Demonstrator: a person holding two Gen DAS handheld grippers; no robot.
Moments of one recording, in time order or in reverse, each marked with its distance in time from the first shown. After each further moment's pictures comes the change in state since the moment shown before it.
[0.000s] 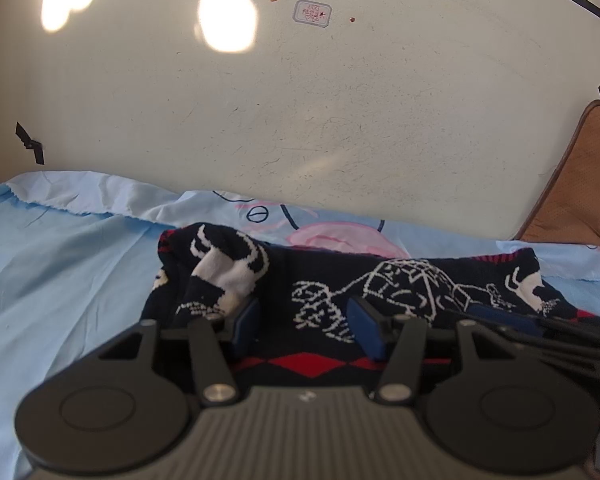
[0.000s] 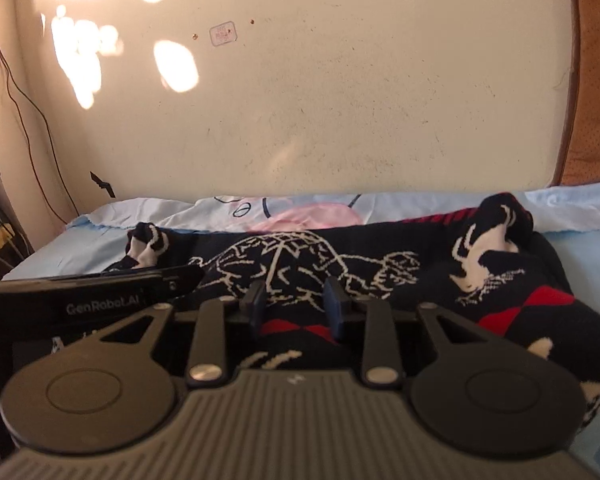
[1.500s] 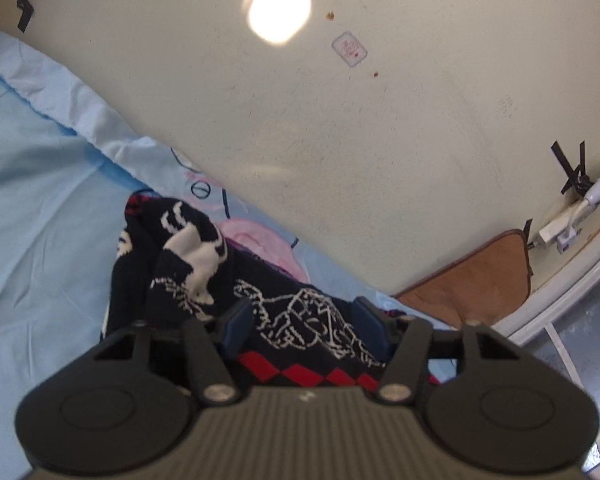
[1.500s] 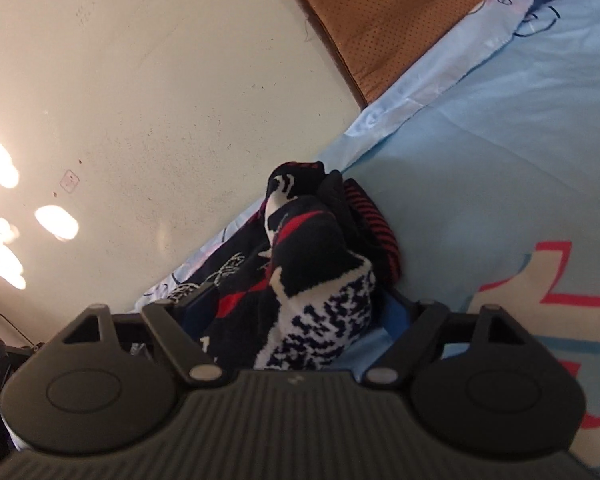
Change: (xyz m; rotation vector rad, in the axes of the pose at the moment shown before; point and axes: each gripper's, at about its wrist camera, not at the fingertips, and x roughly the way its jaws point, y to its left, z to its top) left arm -0.015 0.062 0.025 -0.417 0.092 -0.414; right arm -0.069 -0.074 -0.033 0.597 -0.073 -0.183
